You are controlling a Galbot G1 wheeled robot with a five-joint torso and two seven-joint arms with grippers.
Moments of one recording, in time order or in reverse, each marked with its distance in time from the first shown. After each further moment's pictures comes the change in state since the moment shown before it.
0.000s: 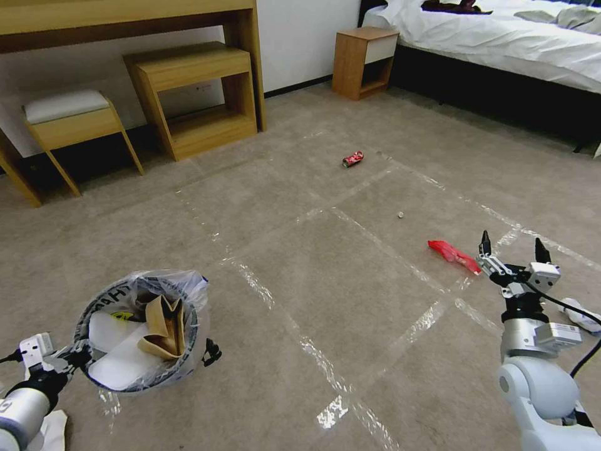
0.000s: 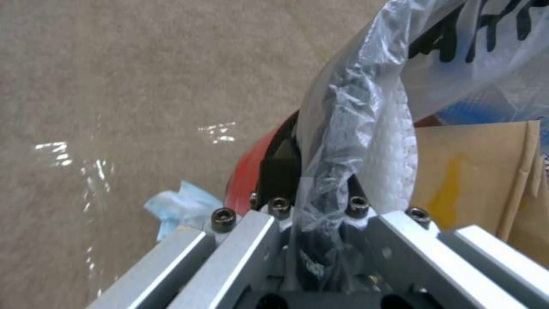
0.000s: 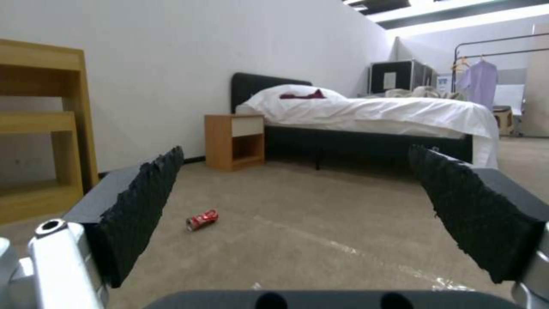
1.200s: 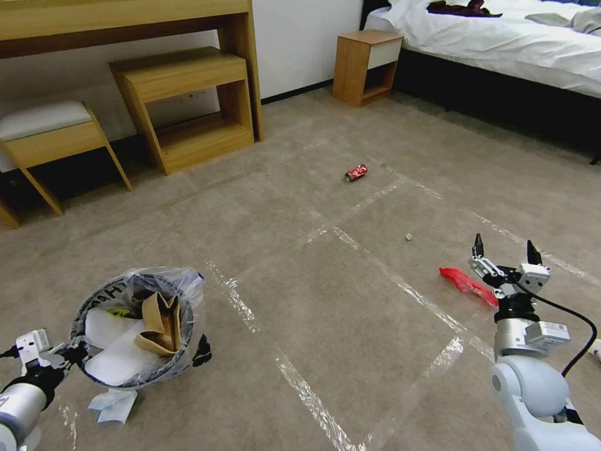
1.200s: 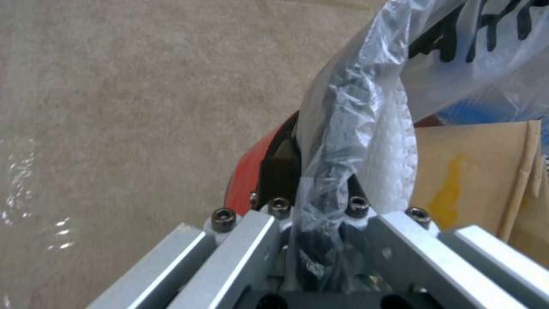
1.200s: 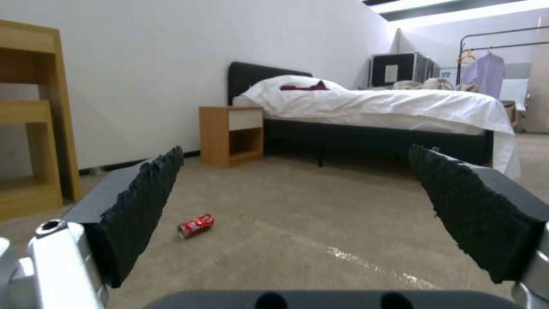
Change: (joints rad) left arm -0.021 0.025 -0.001 0.036 -0.014 -0.006 0.003; right arm 0.018 0.010 -0.018 -0.024 -0.022 -0.013 0.008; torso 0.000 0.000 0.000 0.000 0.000
